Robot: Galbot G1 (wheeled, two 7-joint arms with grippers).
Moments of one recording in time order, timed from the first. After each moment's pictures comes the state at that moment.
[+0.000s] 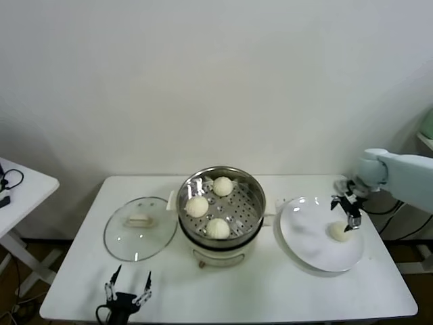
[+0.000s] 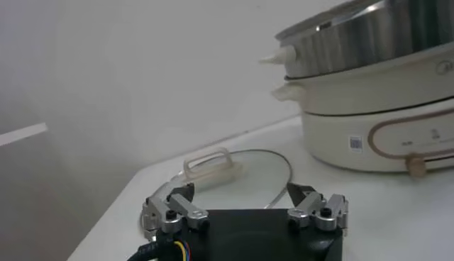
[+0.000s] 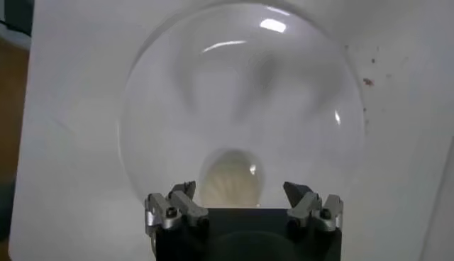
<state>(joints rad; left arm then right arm) 1.71 -1.61 -0.74 -1.80 0.26 -0.28 0.15 0.56 0.70 -1.69 1.12 0.27 -0.04 -0.97</state>
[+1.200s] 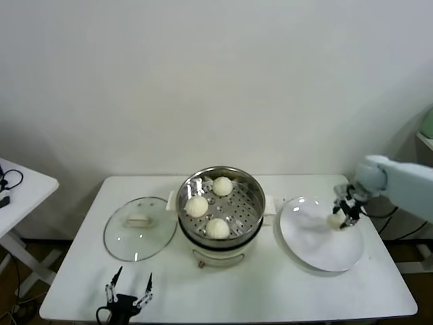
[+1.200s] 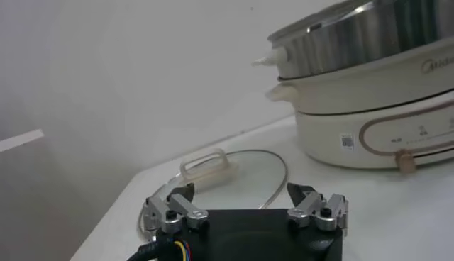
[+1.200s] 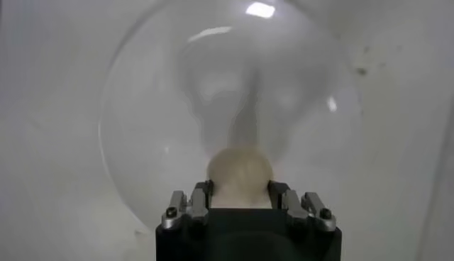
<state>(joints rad) 1.72 -1.61 -0.73 -1.81 0.28 -0.28 0.14 0.57 0.70 -1.63 1.14 0.26 -0.05 -0.97</state>
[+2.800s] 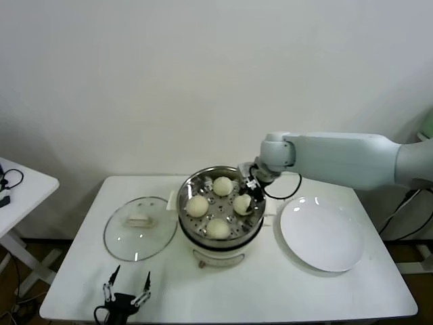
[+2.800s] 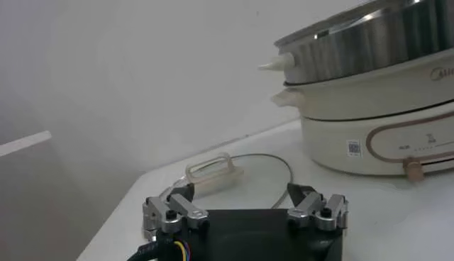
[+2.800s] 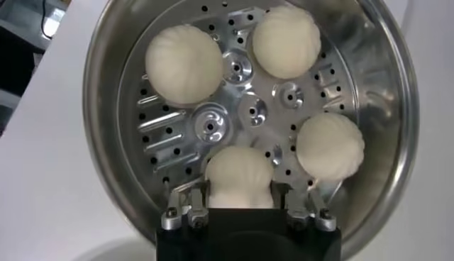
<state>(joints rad) 1.72 -1.61 -0.74 -1.82 0.26 -0.28 0.15 0.68 1.08 -1.61 1.37 0.56 -0.31 -0.82</state>
